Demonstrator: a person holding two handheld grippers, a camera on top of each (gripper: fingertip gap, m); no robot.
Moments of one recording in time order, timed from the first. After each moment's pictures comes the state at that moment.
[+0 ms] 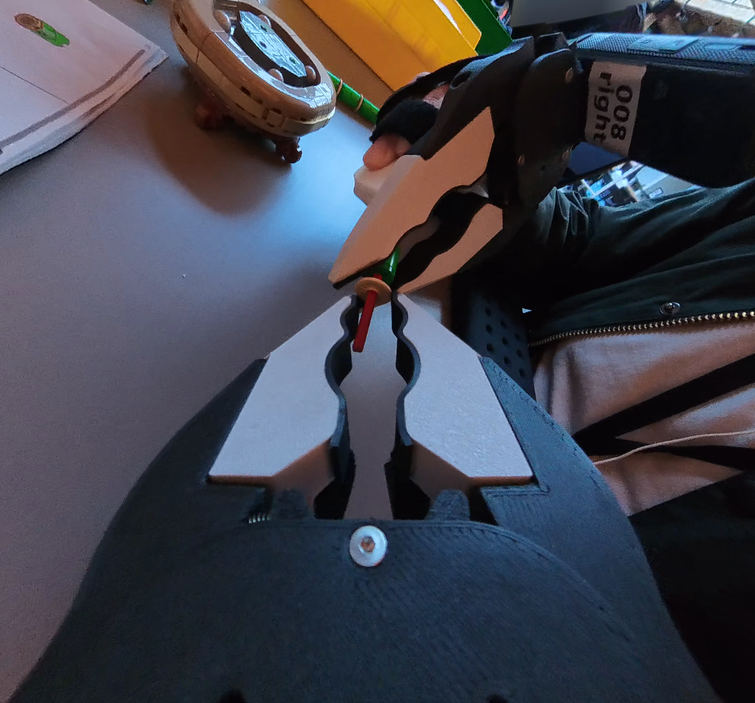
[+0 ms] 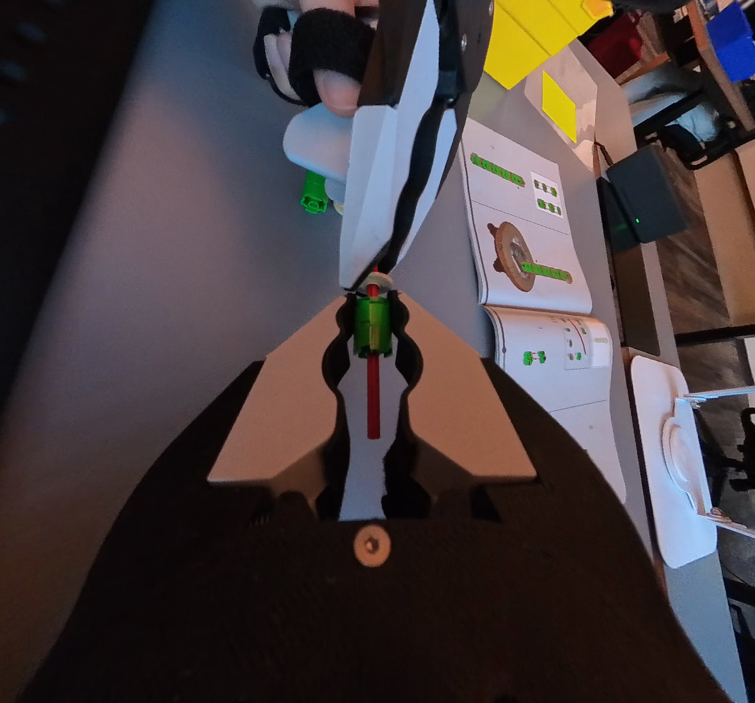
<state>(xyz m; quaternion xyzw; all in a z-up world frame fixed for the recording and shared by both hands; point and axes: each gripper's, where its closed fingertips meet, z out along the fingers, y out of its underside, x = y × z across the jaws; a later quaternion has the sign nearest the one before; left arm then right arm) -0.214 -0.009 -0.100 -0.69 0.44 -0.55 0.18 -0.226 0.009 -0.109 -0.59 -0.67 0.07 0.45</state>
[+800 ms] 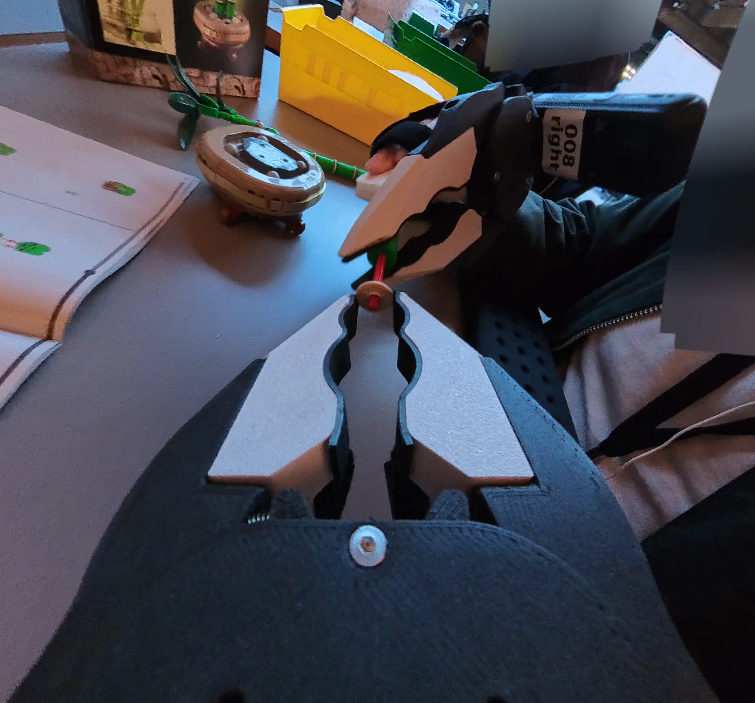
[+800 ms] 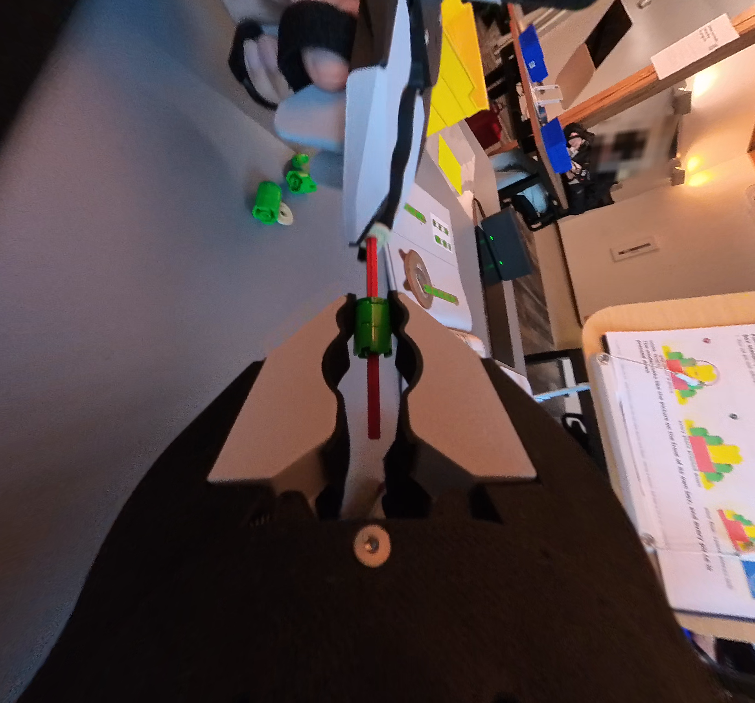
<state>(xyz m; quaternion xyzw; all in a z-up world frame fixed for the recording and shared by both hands) -0.224 -0.004 -0.067 -0.63 0.47 -0.54 0.30 -0.217 0.013 -0.074 -0.51 -0.66 -0.03 0.55</state>
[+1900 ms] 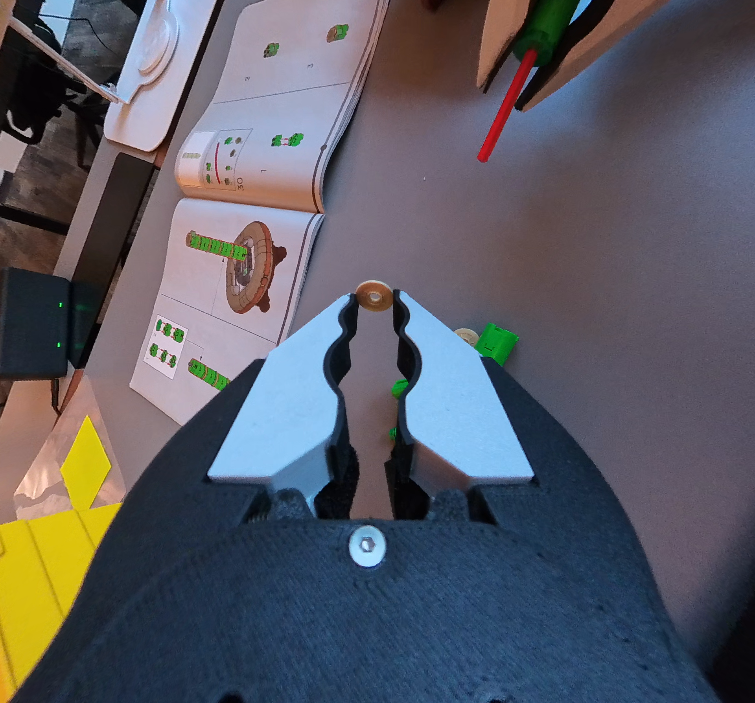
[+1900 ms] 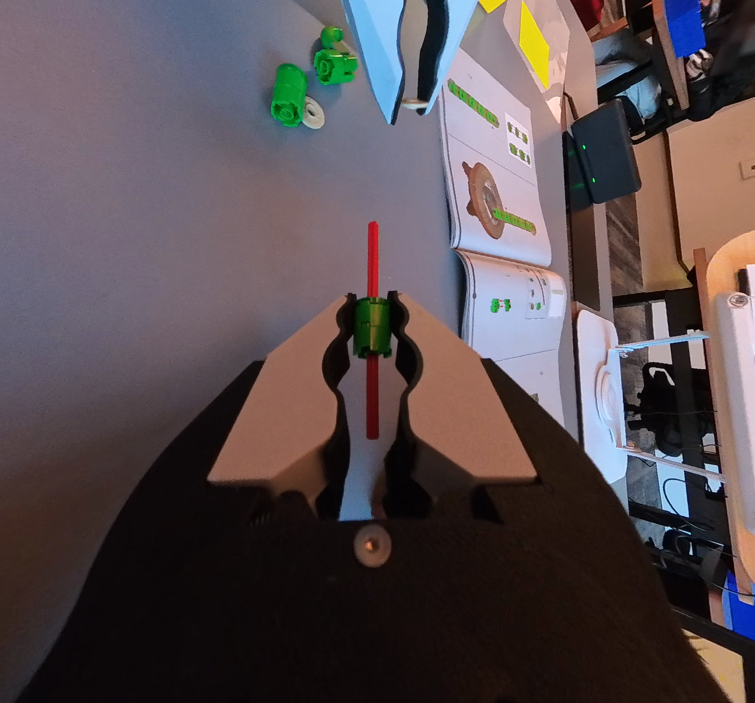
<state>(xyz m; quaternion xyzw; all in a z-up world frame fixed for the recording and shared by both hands) -0.284 0.059 -0.122 -0.68 0.61 -0.03 0.41 -0.195 0.028 -0.125 -0.59 -0.67 -0.02 0.45</state>
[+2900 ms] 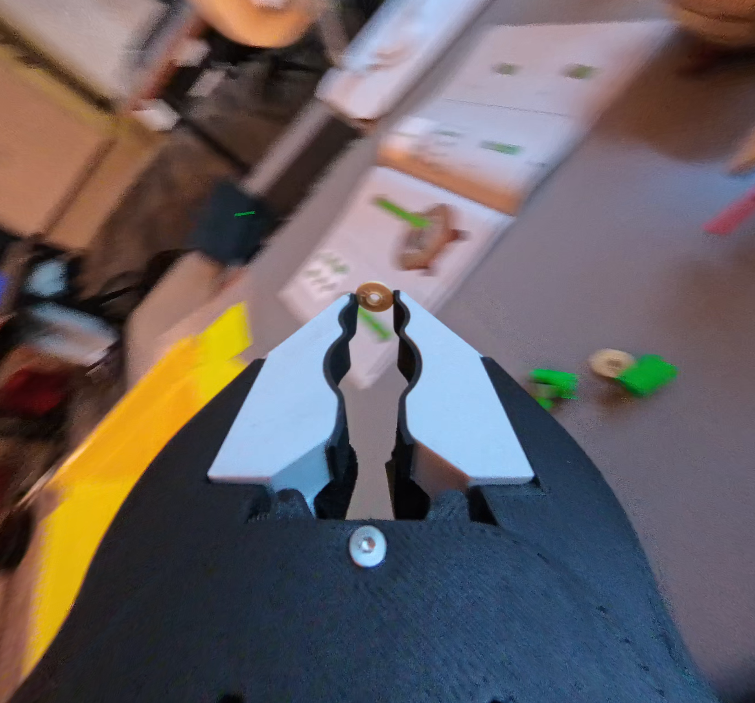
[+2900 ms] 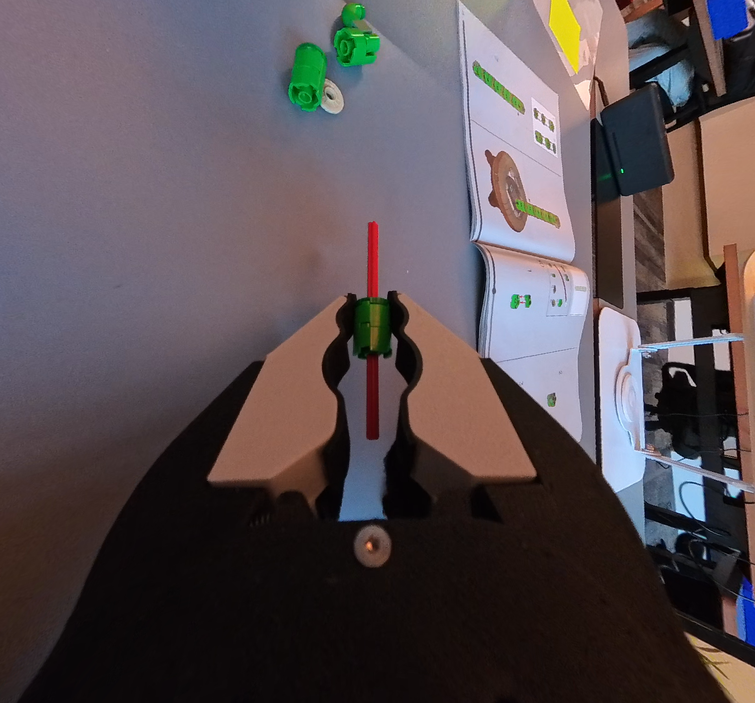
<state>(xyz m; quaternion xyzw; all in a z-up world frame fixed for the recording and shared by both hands) -0.353 0.104 -0.042 -0.74 0.43 0.04 0.51 -0.193 0.026 -0.135 -0.59 -0.68 -0.02 0.43</state>
